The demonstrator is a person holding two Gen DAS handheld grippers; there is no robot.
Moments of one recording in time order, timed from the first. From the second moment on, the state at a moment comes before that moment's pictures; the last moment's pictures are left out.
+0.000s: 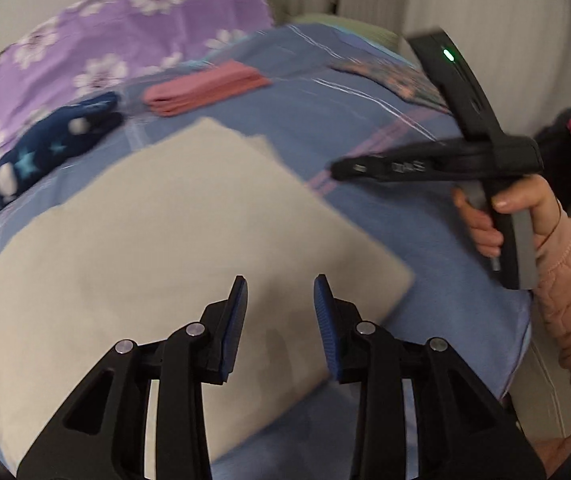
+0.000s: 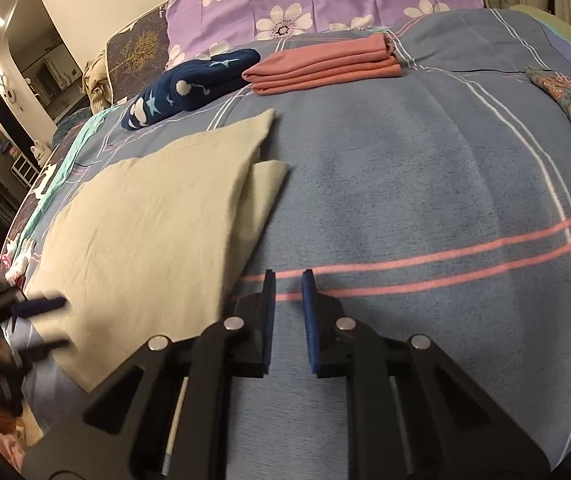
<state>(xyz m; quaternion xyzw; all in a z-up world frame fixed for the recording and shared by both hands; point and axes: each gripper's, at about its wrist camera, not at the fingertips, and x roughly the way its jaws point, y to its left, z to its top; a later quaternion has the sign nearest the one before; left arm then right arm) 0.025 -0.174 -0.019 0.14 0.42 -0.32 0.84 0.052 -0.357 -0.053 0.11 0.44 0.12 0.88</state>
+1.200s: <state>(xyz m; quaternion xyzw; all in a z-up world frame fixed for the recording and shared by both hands) 0.039 -0.213 -0.056 0.06 0.49 -0.39 0.78 0.146 -0.335 -0.057 0.11 0.44 0.21 0.86</state>
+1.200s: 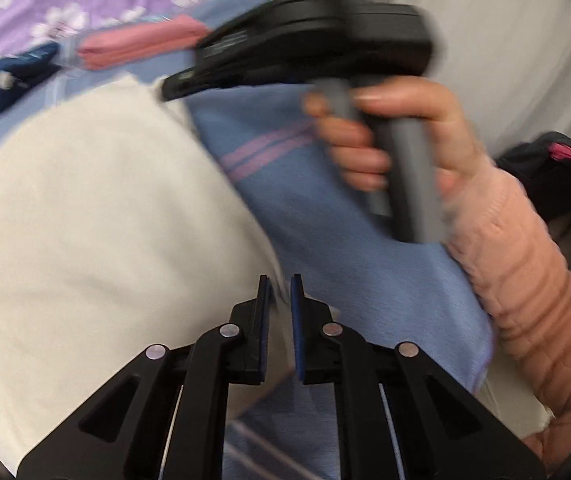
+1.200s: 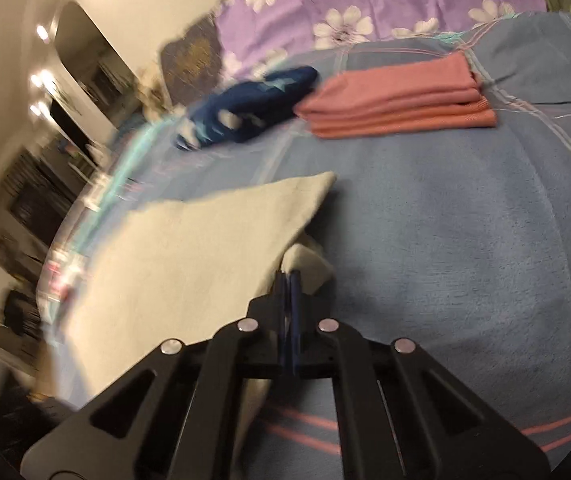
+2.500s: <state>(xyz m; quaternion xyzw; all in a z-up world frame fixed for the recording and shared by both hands) -0.027 0.125 -0.015 -0.10 0.35 -0.10 0.93 0.085 -0.188 -0.003 -0.08 0.42 0.21 0.88</state>
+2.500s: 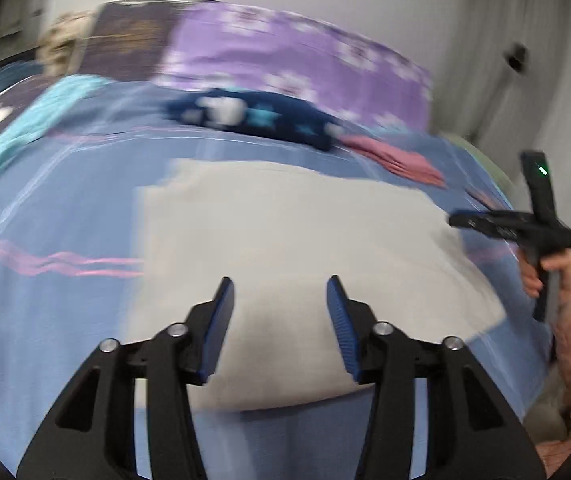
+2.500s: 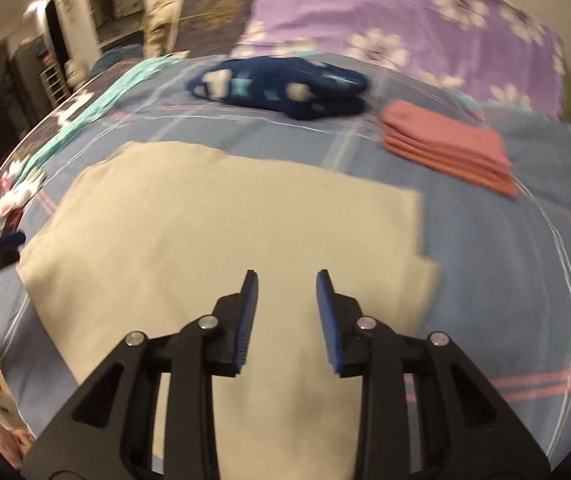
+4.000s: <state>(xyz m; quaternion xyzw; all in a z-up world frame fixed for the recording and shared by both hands) -0.028 0.222 -0.086 -0.22 0.40 -0.20 0.87 0.175 0.166 -0.043 -0.17 0.48 0.31 0.80</state>
